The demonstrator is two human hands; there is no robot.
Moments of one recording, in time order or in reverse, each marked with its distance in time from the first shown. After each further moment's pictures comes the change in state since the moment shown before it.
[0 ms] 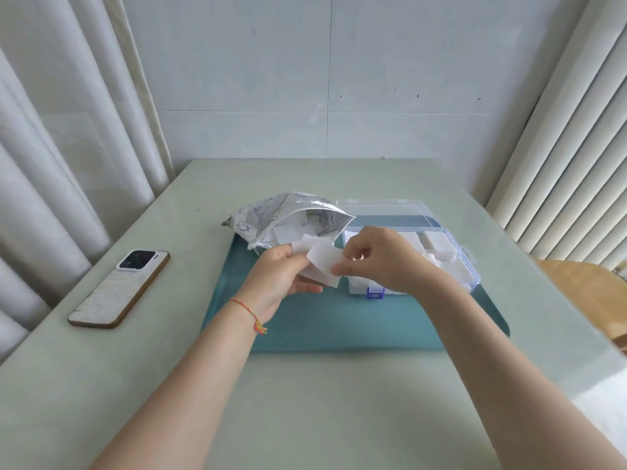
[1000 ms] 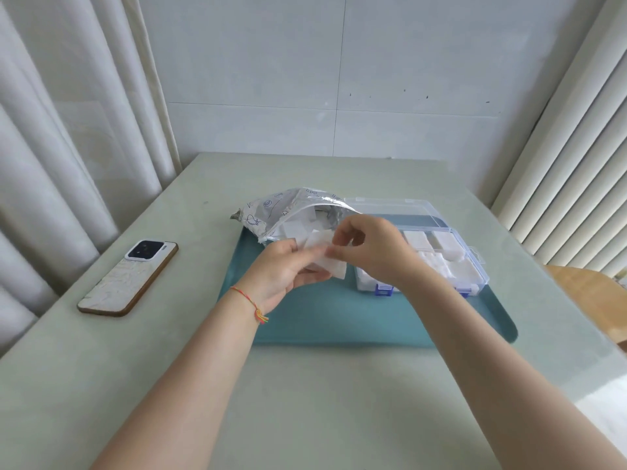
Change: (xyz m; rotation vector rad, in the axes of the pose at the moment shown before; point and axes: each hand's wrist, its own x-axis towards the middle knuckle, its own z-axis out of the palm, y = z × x) left_hand 0.003 -0.001 -0.015 -0.087 -0.090 -0.032; right_hand 0.015 -0.015 0.021 0.104 0.150 -0.070
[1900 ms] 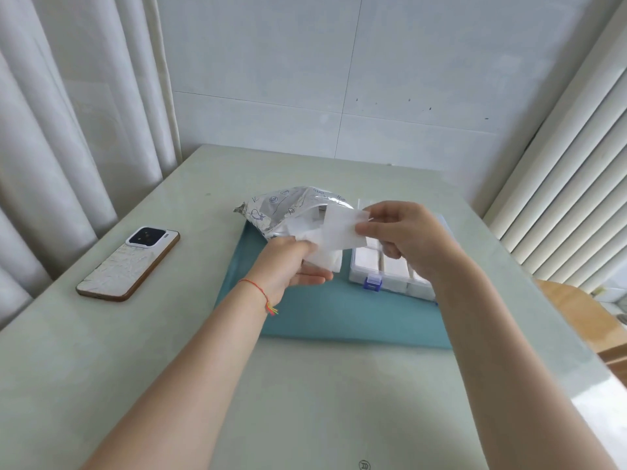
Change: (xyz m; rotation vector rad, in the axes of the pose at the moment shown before) left_hand -0.002 0.003 0.001 0.018 0.152 -0.065; right_hand -0.002 -0.009 -0.036 0.490 0.010 0.189
